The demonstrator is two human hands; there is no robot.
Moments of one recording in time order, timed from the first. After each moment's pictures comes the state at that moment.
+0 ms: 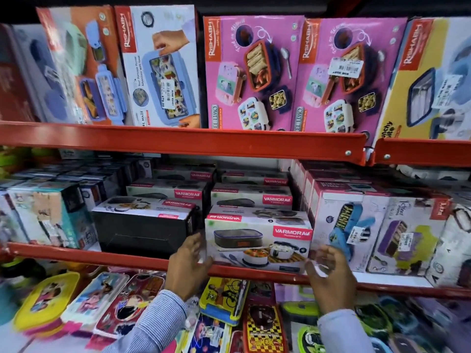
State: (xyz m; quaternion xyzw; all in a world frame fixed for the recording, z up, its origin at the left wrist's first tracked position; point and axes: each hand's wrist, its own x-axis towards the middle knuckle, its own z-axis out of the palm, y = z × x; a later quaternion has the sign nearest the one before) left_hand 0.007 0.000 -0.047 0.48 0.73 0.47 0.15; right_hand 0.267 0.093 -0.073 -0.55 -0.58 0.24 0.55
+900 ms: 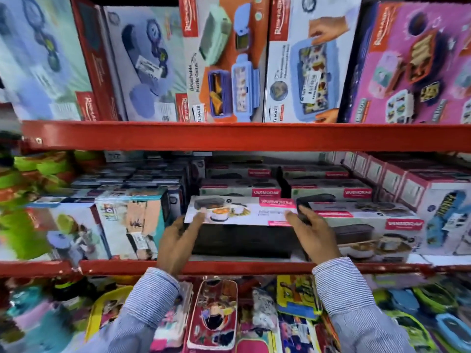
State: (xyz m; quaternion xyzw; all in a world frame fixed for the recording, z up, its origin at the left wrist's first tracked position) left_hand -0.276 -0.039 -0.025 0.38 0.65 0.60 0.28; right_hand -0.017 0.019 0.011 -0.55 -0.61 0.34 0.46
